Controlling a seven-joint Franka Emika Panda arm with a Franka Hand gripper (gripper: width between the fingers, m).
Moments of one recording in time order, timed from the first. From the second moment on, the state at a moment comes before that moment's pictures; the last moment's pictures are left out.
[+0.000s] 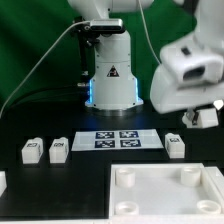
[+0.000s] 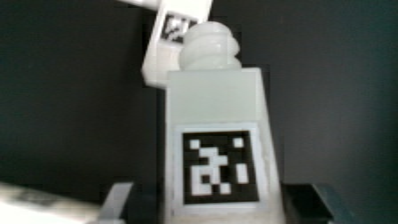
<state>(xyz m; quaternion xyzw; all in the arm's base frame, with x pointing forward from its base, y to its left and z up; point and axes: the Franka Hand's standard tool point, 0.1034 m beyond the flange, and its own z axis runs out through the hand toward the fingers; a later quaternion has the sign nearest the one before) 0.464 0.151 0.110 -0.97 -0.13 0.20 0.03</state>
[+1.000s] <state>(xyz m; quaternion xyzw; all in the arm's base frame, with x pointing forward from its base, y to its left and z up) 0.541 0.082 0.142 -0.94 -0.13 -0.30 0.01</state>
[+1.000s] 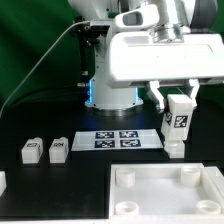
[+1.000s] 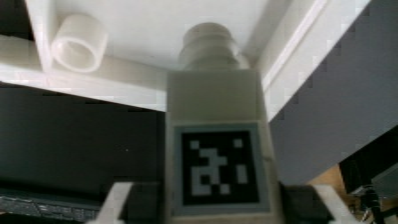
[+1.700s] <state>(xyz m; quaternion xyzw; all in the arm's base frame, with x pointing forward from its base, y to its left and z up) 0.590 0.073 0.130 -0.95 -0.13 -0.28 0.03</state>
